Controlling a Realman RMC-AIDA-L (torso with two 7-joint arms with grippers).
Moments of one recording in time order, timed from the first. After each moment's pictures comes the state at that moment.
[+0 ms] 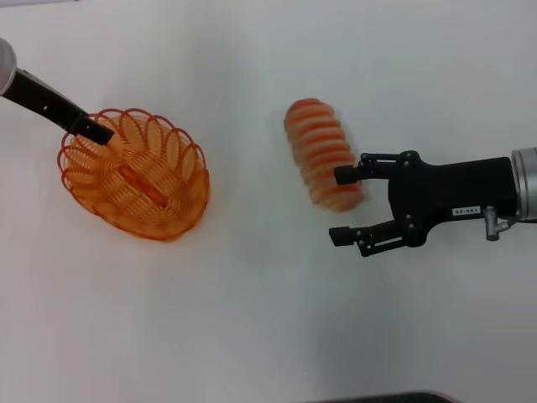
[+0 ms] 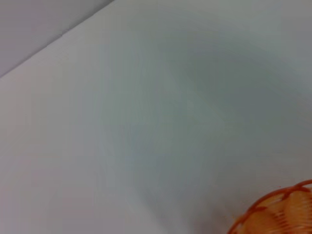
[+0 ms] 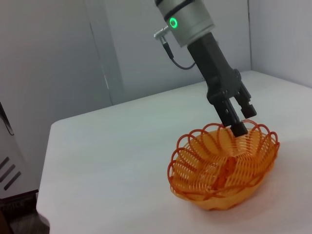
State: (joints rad) left arm -0.82 -2.09 0.95 0.94 2.84 1.34 -2.27; right arm 0.42 2.08 -0.88 -0.71 -1.98 -1.64 1.26
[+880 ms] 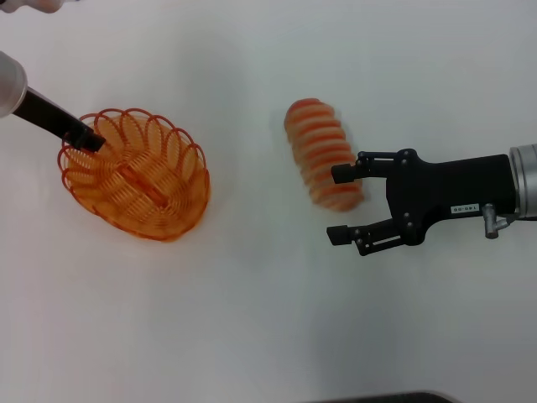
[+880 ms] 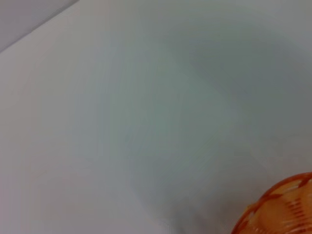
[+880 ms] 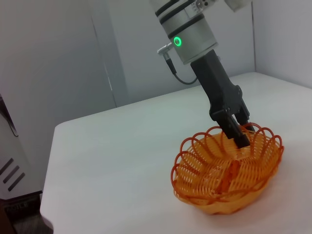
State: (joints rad) left arm -0.81 -2.10 0.99 0.88 2.86 1.26 -2.30; right arm 0.43 2.08 -0.88 -0.71 -1.98 -1.65 1.27
